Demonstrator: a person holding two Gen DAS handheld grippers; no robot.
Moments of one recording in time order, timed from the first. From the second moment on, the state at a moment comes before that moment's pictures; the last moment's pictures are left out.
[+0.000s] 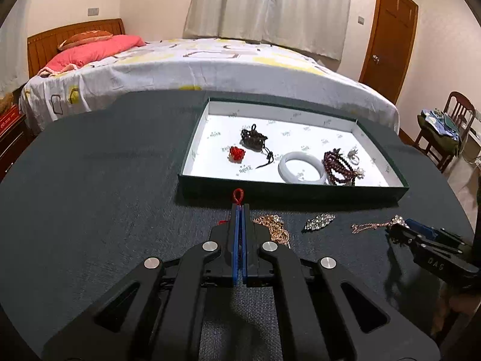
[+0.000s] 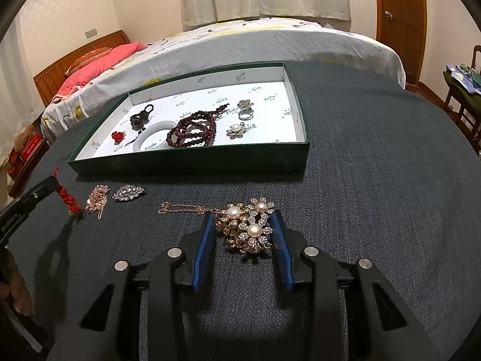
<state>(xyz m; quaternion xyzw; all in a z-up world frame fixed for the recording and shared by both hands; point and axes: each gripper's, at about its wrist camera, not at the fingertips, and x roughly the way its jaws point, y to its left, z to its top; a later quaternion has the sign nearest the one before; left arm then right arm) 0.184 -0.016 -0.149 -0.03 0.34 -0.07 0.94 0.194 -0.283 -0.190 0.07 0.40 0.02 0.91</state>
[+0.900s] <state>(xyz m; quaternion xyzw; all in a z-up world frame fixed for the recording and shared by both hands) 0.180 -0.012 -0.140 -0.02 0.33 -0.06 0.94 0.187 -0.277 -0.180 0.06 0.39 0.03 0.92</state>
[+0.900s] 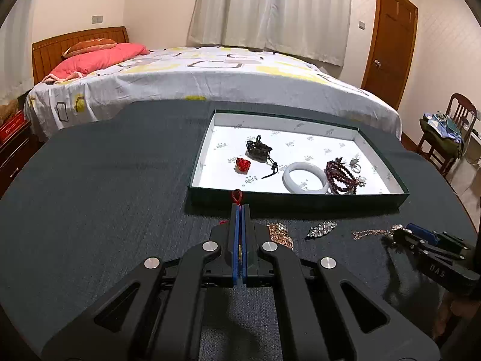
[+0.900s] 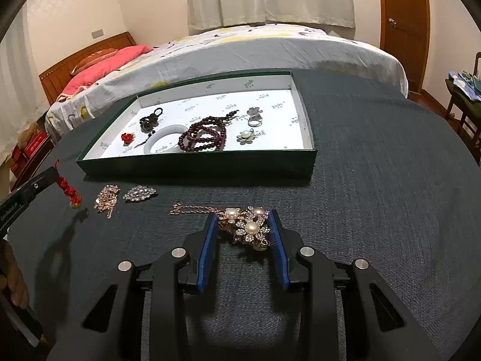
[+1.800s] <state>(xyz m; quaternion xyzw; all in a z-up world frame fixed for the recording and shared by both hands) 0.178 -0.024 -0.089 -0.03 0.27 -0.09 0.96 0.184 -0.277 -0.105 0.06 0.30 0.04 0.95</state>
